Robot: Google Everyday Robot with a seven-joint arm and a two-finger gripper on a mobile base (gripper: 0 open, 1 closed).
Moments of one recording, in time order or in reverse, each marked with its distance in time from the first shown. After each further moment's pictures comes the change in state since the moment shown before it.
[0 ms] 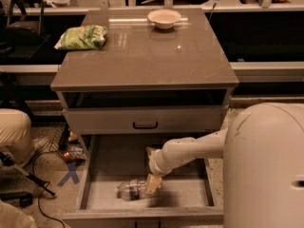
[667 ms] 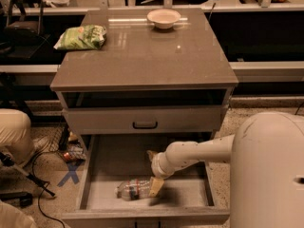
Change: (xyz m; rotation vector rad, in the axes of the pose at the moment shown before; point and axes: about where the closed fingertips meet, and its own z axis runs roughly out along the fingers) arm 0.013 0.006 0.022 -0.030 -0.042 -0.032
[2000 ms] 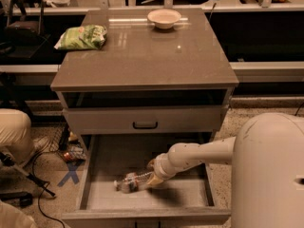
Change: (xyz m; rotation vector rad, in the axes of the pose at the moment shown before) arm 0.013 0.000 0.000 0.017 0.001 0.052
